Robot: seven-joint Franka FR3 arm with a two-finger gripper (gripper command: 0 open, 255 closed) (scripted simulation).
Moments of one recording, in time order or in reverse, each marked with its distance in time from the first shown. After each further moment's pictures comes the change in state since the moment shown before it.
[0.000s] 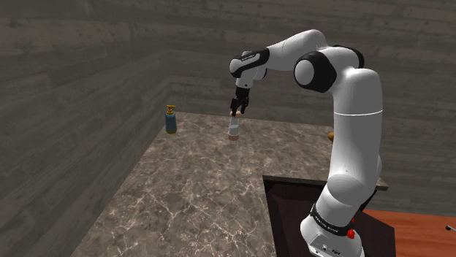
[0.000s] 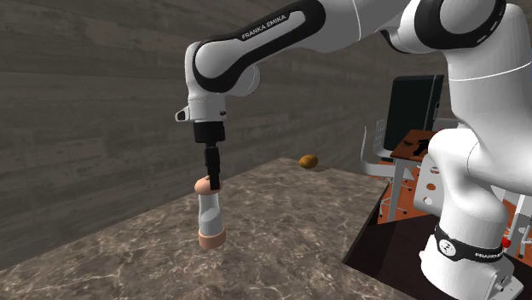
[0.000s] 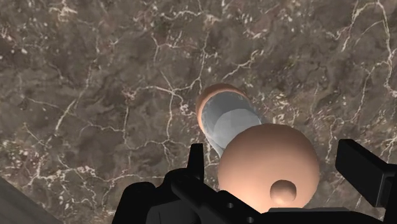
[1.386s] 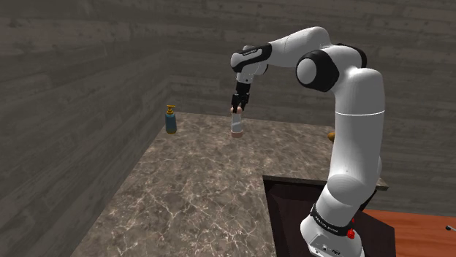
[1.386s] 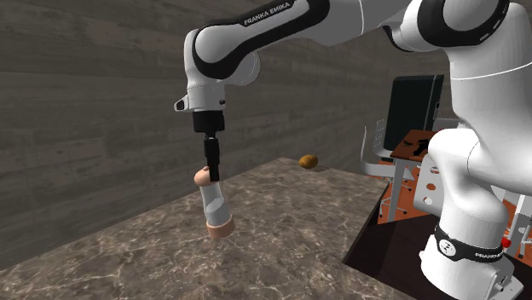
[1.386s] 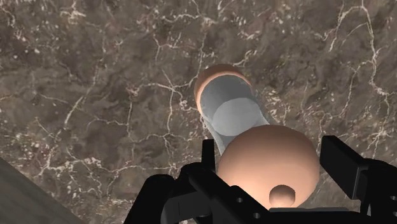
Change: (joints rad) arm 0.000 -0.020 -0.004 0.038 -0.011 -0.056 0.013
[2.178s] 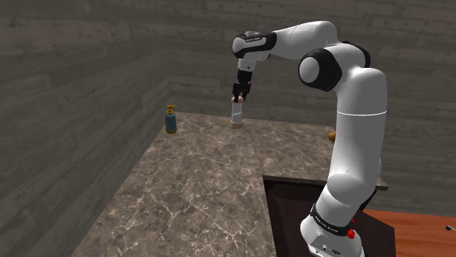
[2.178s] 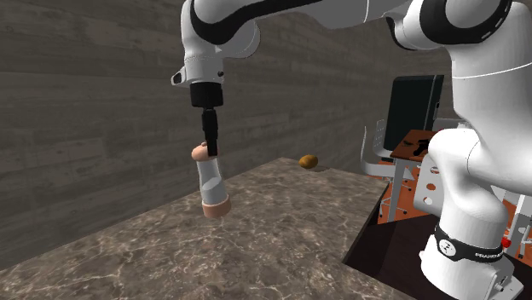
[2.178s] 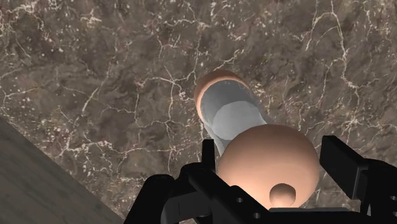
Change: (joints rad) arm -0.006 -0.022 -0.006 0.130 -0.015 -0.149 0.026
